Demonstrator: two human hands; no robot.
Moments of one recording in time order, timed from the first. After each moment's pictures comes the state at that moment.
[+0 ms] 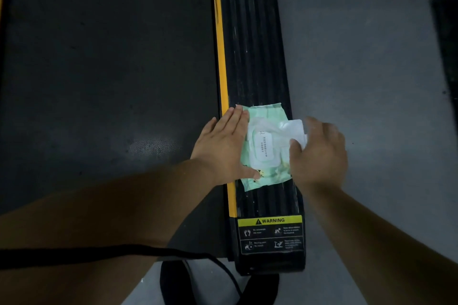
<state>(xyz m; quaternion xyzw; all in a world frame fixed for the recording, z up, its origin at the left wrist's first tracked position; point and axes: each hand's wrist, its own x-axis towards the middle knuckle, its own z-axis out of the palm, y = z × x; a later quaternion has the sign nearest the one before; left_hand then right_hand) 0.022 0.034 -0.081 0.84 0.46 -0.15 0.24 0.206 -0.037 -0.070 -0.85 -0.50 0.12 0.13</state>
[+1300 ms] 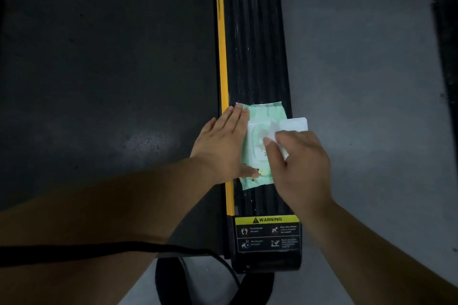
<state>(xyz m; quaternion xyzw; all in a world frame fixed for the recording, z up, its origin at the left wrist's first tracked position) 0.023 0.034 -0.078 0.83 0.47 -0.15 0.26 0.176 -0.042 -0.035 -0.74 -0.61 0.13 0.24</state>
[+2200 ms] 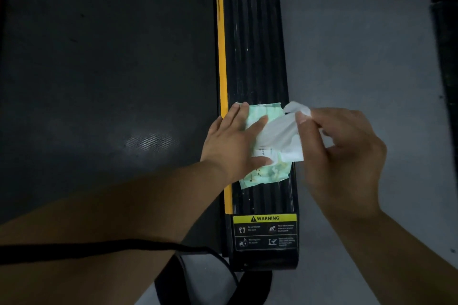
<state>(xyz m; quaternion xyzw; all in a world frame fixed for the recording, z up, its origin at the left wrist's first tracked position) 0.044 0.026 -0.074 0.83 0.49 -0.10 0.26 0.195 -0.039 0.027 -0.72 -0.57 0.08 0.38</state>
